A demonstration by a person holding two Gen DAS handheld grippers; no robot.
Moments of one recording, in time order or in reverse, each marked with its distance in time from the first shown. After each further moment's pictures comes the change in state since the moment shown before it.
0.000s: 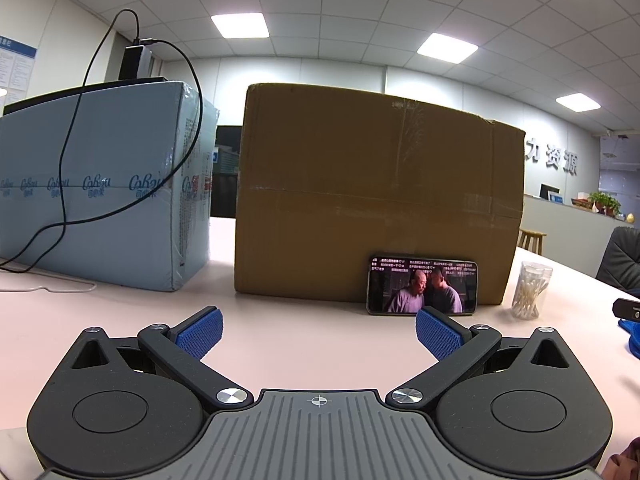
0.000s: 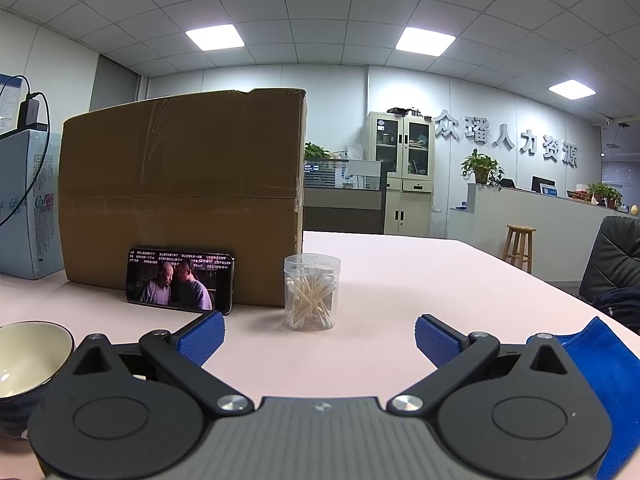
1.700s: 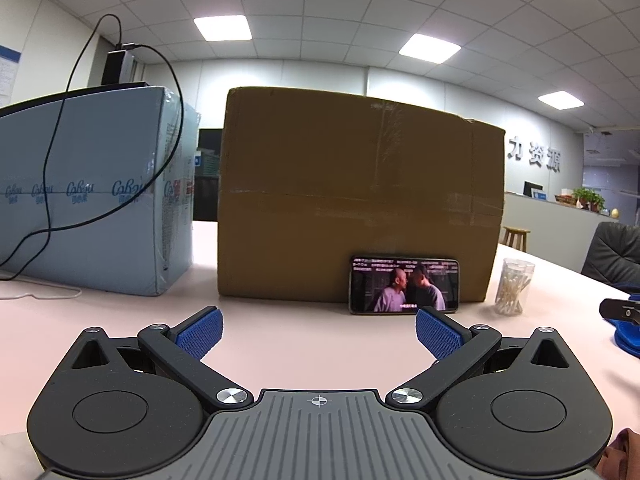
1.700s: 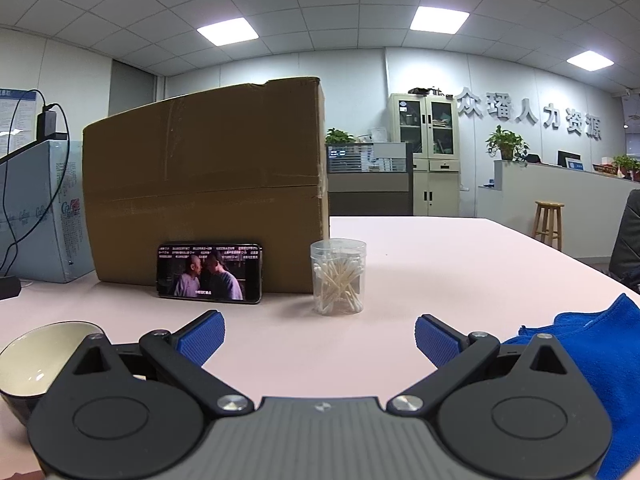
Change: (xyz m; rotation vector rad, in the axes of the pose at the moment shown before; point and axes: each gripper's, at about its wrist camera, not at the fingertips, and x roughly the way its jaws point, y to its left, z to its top) left arm -0.002 -0.005 0.001 0.028 -0.003 -0.063; right arm -0.004 -0.008 0.001 0.056 0.051 0.121
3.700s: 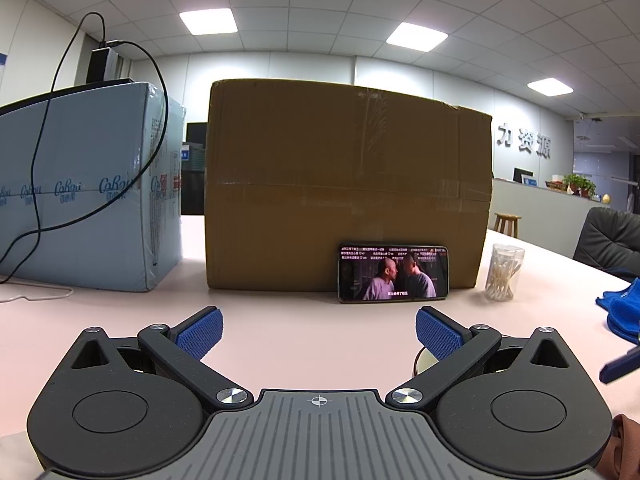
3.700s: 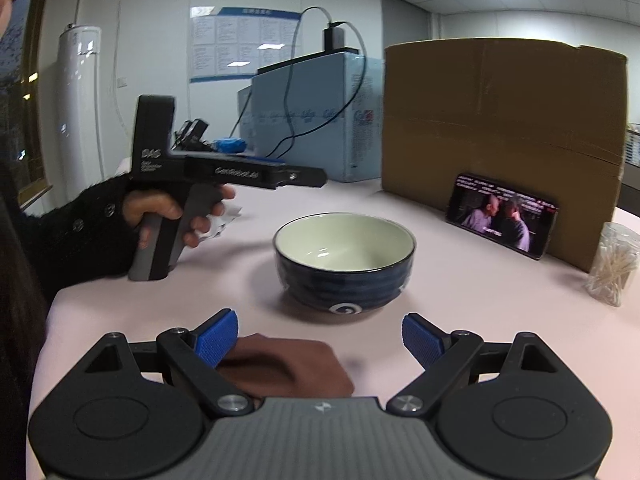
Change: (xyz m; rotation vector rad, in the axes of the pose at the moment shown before) left arm 0.001 -0.006 -0.001 0.022 0.031 -0.016; right arm -0.041 0.054 -0.014 -0.375 0.235 0.826
